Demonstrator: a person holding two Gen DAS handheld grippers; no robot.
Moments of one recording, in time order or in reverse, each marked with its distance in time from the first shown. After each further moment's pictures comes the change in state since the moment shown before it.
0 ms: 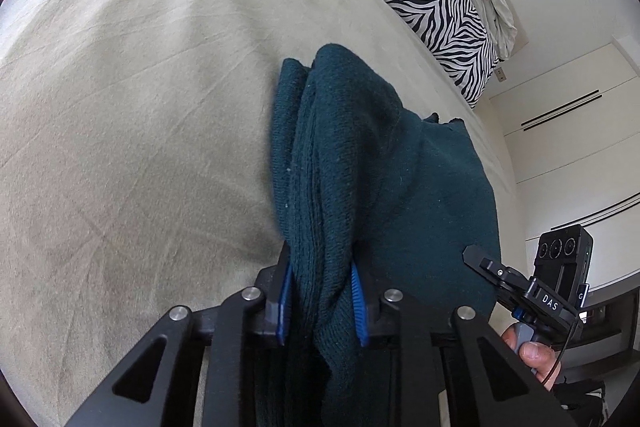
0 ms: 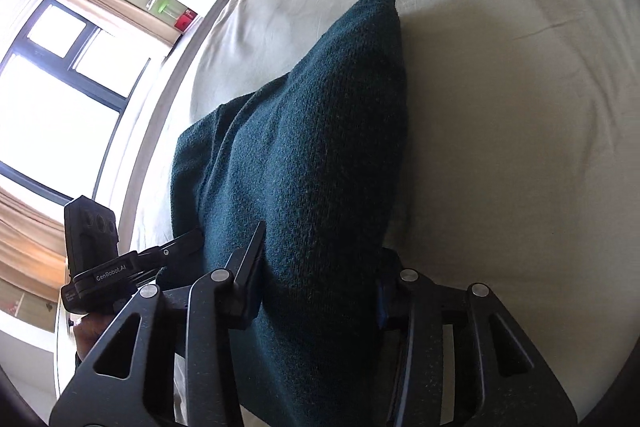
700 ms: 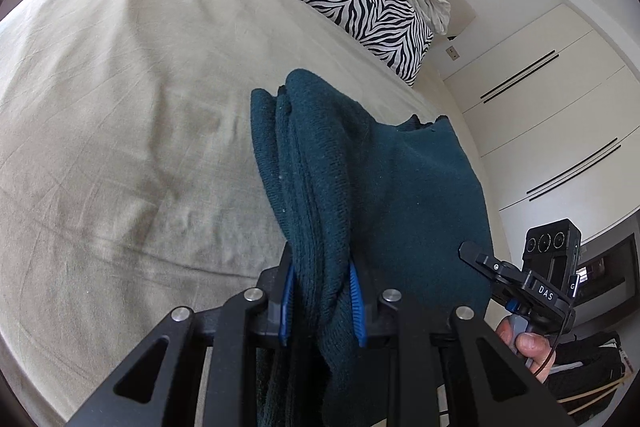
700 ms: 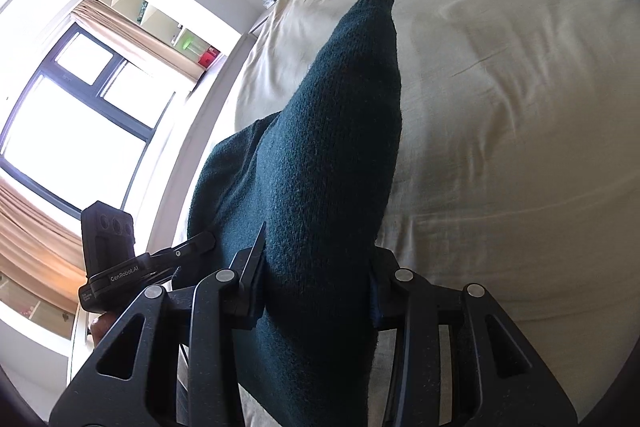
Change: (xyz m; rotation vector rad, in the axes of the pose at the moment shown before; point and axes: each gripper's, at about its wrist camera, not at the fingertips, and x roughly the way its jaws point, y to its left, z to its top) left arm -0.048 -0.089 -0.056 0.172 -0.012 -0.079; right arm -0.147 -0.010 -0.061 0.045 -0.135 0.074
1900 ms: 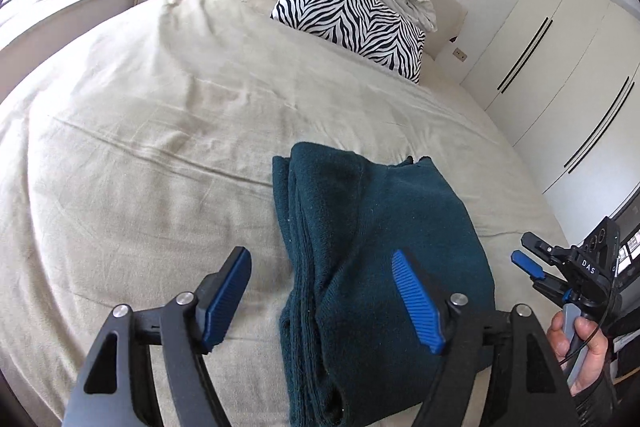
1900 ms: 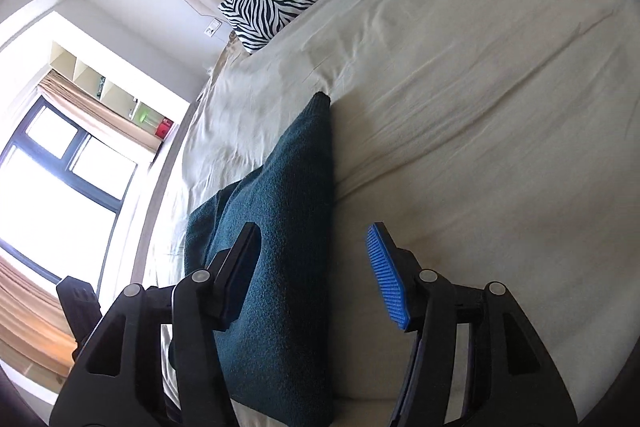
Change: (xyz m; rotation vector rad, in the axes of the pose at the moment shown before) left arm -0.040 -0.056 -0.132 0.199 -0.244 0.237; right arm -0.130 -0.062 -0.152 0.073 -0.306 -0.215
